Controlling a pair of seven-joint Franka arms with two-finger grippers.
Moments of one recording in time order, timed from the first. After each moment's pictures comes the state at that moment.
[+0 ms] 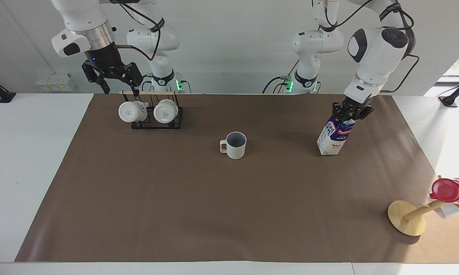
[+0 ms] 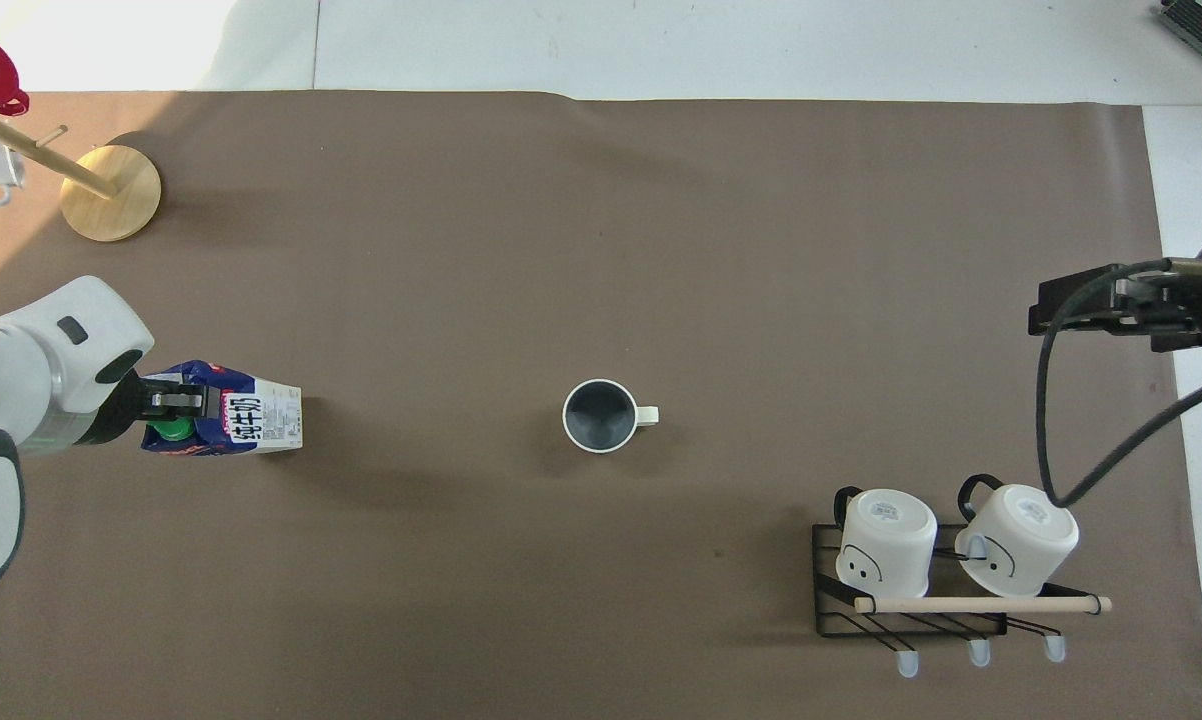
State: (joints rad) left arm 0.00 -0.19 -0.12 -2.11 -0.05 1.99 -0.02; right arm 0.03 -0.03 0.03 -1.50 0.02 1.52 0.20
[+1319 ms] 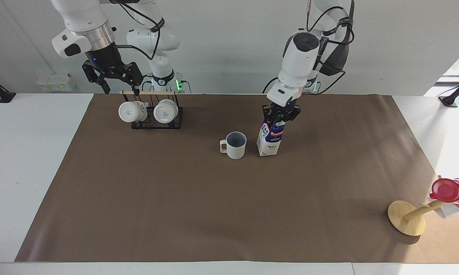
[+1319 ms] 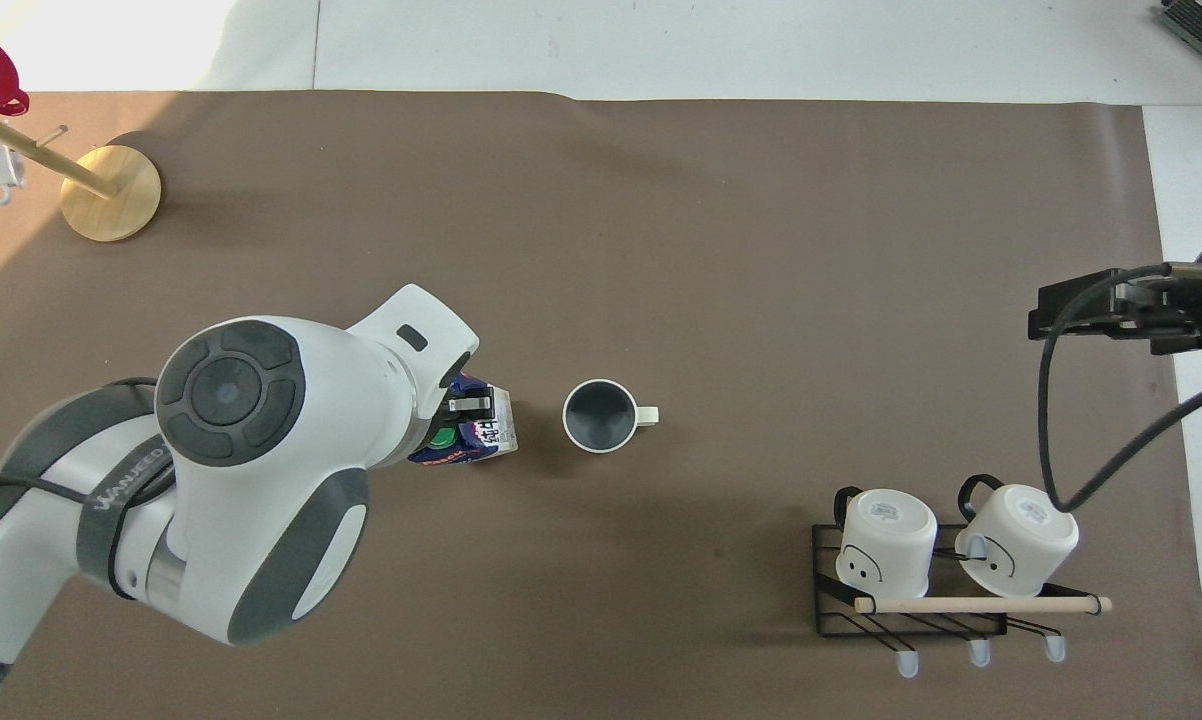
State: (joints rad) left arm -0.41 -0.01 -0.13 -2.01 -0.06 2.07 -0.53; right arm 0.03 -0.03 0.03 -1.50 0.03 1.51 0.19
